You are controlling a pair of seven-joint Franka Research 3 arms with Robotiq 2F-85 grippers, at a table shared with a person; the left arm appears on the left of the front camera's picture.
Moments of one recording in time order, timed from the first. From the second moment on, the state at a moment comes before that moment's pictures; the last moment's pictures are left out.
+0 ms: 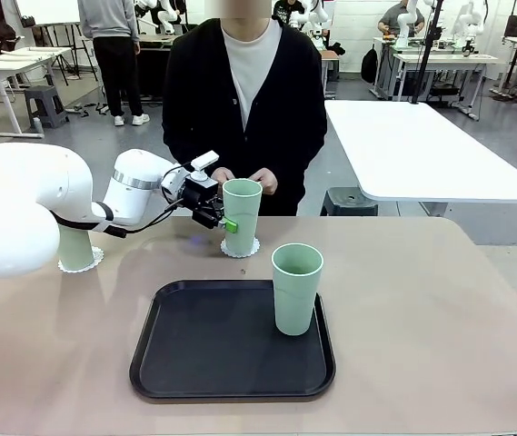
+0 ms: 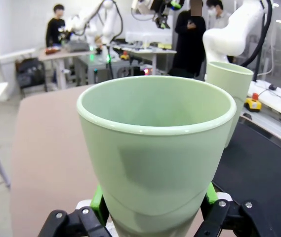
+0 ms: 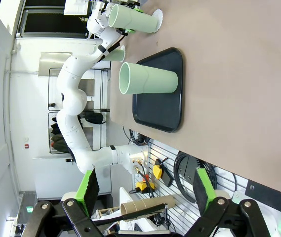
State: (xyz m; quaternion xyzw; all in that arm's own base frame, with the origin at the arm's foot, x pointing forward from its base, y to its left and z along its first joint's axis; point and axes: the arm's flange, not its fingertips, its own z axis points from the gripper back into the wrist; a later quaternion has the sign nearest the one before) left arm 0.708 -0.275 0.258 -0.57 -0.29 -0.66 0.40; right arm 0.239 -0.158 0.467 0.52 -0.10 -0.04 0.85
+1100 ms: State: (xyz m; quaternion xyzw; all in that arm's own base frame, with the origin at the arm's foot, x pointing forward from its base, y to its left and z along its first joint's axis) left arm 0.713 -0.279 0.255 -0.55 -0.29 -0.67 0.41; right arm 0.239 -0.158 0.467 0.52 -0.10 -0.04 0.85
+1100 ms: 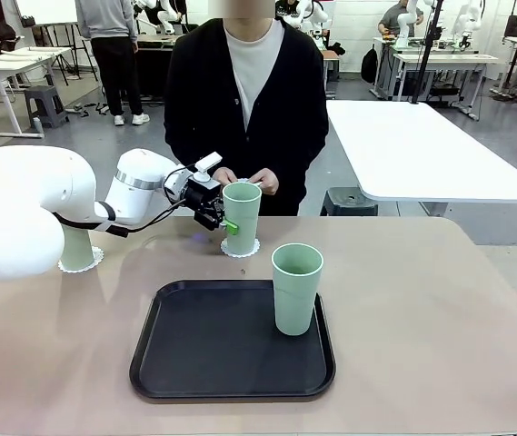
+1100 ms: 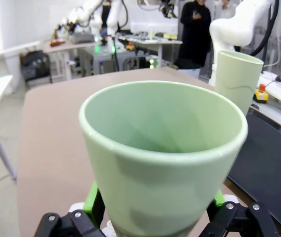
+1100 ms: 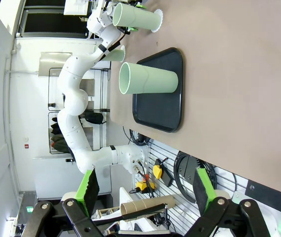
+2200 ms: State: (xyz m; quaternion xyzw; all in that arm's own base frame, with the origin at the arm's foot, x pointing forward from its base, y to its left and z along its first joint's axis) left arm 0.719 -0.279 0.262 -0.50 -0.27 -0.70 0.43; right arm 0.239 -0.158 0.467 0.52 -0.10 -0.04 0.85
